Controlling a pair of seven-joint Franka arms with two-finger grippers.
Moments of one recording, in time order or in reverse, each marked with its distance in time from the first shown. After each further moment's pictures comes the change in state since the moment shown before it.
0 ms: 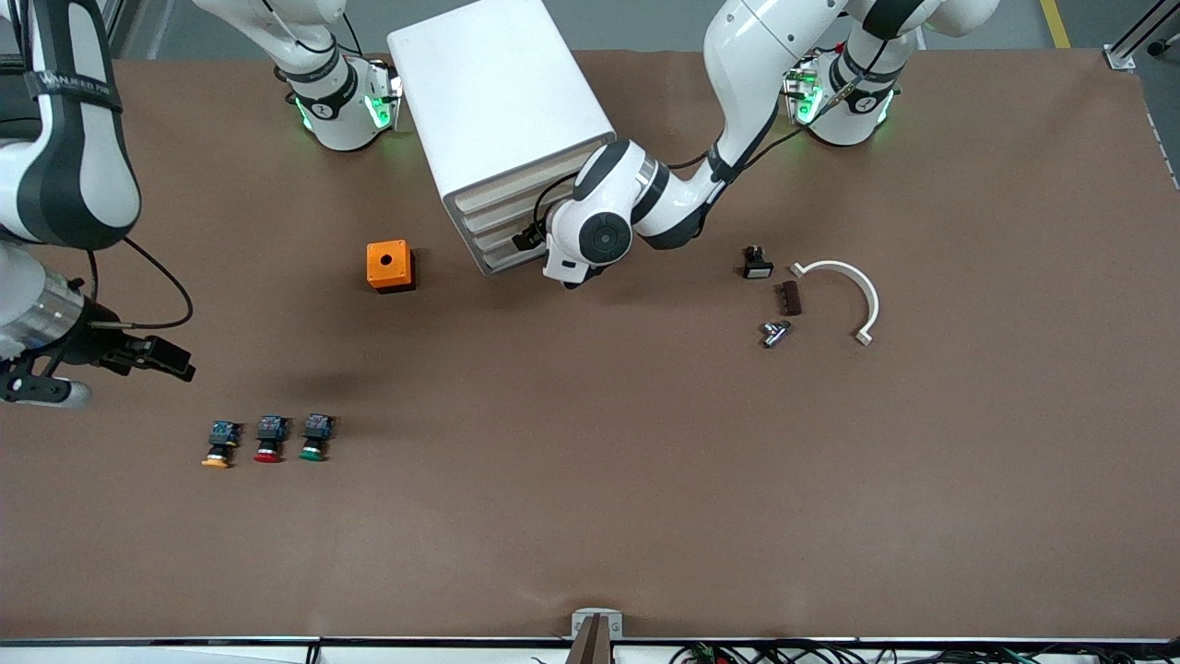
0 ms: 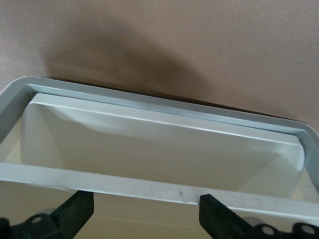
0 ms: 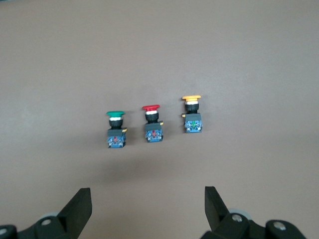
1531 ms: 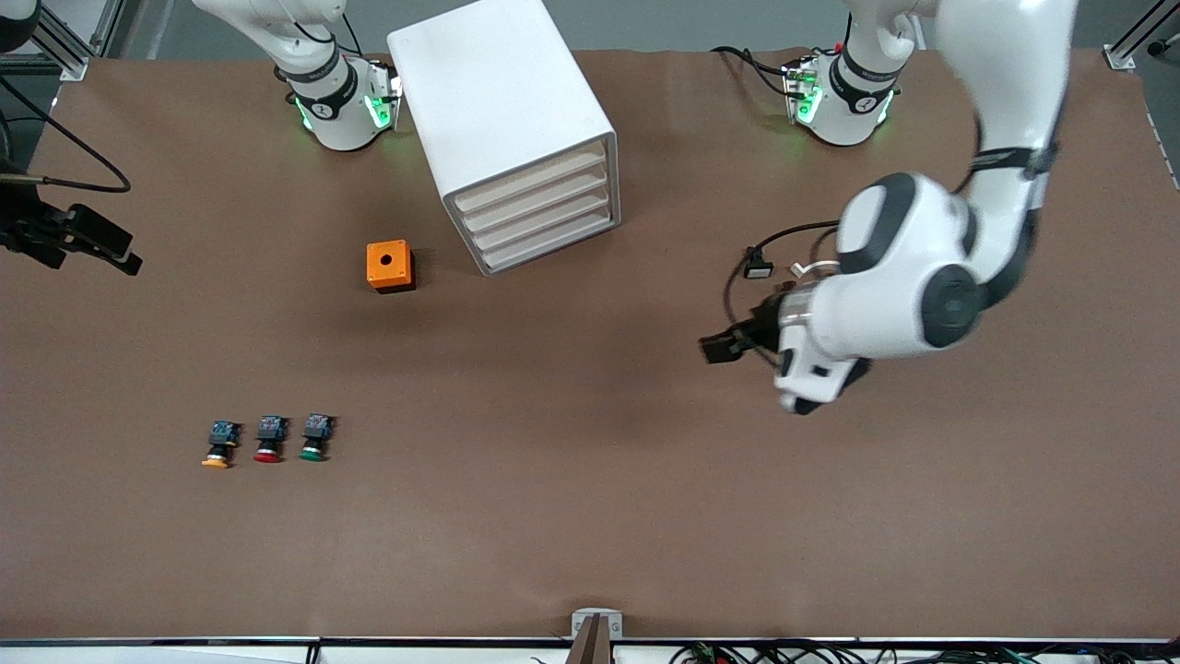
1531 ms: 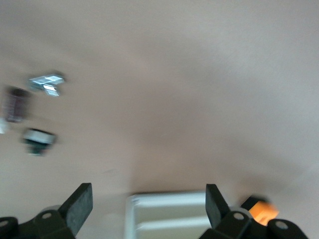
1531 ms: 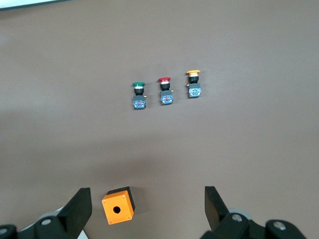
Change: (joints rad) left arm 0.592 -0.282 0.010 0.173 0.280 -0.400 0.409; right arm 0.019 -0.224 0.029 0.135 0.000 -0.374 0.073
